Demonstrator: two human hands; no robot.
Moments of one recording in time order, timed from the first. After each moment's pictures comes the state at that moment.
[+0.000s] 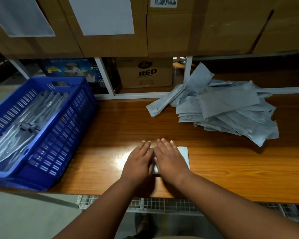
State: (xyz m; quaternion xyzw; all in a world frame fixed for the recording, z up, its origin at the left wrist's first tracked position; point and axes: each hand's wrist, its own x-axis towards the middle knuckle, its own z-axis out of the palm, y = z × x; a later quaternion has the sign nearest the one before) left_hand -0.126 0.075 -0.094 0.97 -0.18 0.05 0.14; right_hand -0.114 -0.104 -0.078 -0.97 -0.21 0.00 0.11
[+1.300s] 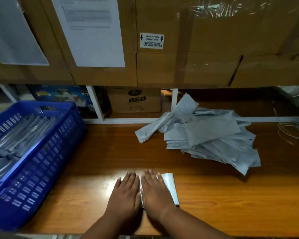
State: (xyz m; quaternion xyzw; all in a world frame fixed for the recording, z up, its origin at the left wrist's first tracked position) left_hand -0.124 0.075 -0.119 0.99 -0.15 -0.01 0.06; right_hand -0.111 -0.099 -0.105 -0.98 -0.18 0.07 0.07
